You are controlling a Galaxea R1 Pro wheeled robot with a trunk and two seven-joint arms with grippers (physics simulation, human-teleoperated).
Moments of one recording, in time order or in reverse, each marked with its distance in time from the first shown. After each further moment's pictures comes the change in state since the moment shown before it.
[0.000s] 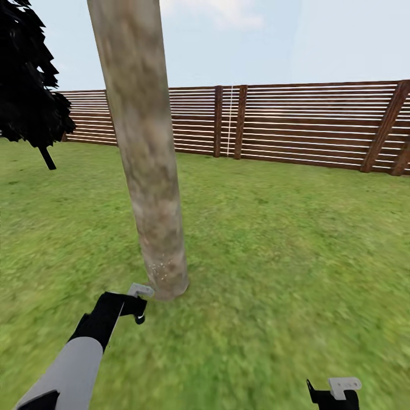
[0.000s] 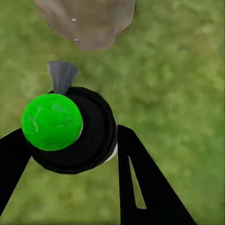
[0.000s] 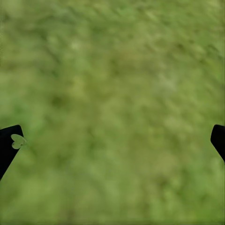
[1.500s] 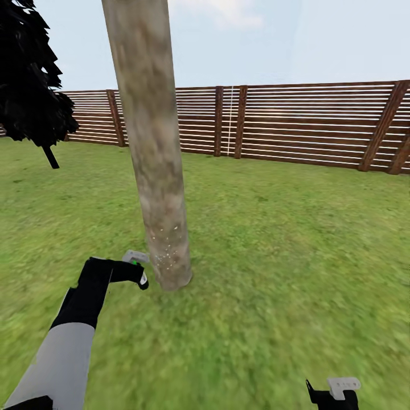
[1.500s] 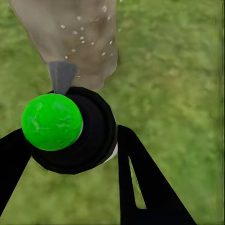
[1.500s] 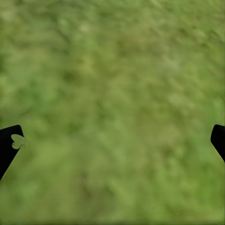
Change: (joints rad) left arm -0.029 0.023 -0.105 -0.411 0.001 0.239 -0.305; right arm 0.000 0.003 0.002 0.000 0.002 0.000 0.001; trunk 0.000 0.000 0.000
